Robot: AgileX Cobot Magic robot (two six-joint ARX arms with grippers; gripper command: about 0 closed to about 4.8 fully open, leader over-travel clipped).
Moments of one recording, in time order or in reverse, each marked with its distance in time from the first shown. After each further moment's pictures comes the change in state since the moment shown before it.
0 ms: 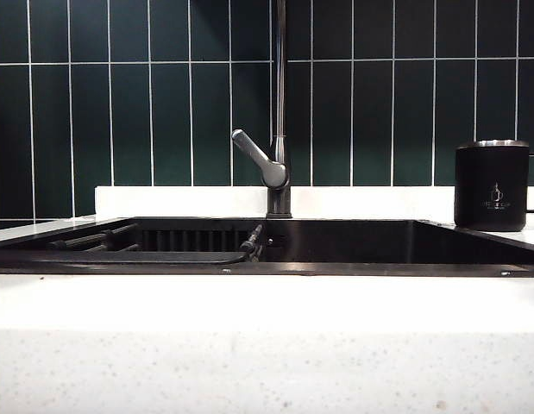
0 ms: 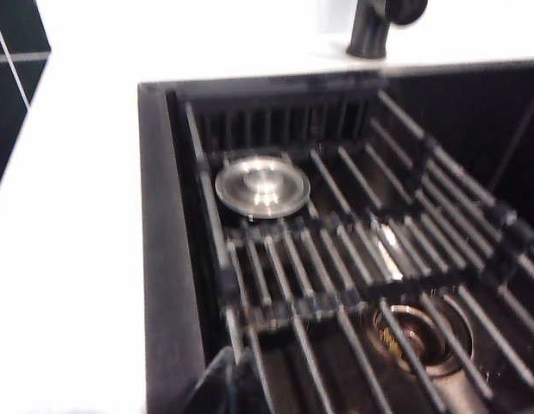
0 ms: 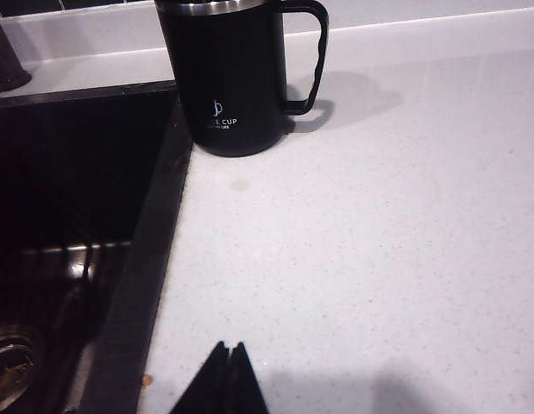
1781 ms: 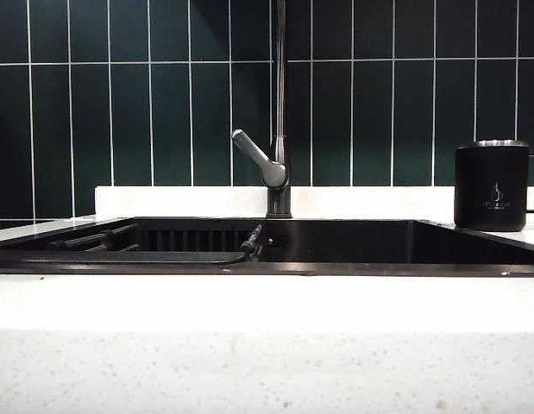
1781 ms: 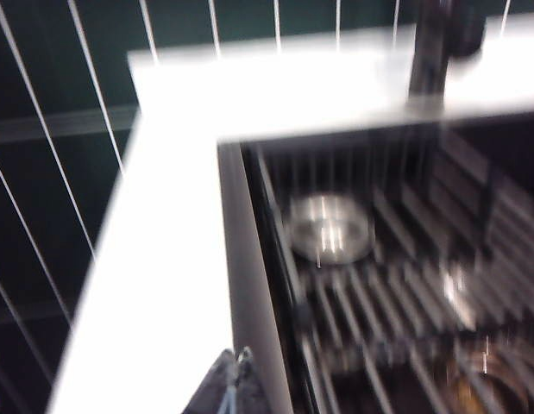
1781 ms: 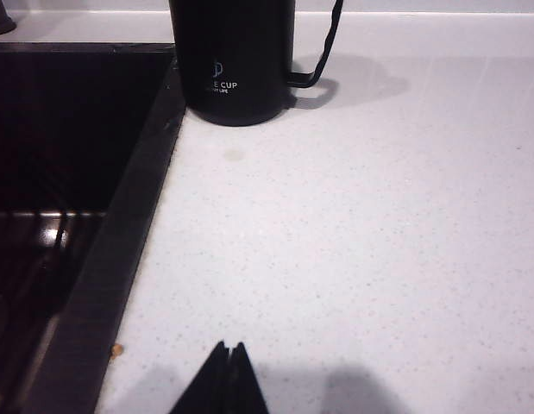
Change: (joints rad) left arm 0.001 -0.243 -0.079 -0.024 -0.126 0.079; right arm 0.000 0.000 -0.079 0.061 0.000 -0.099
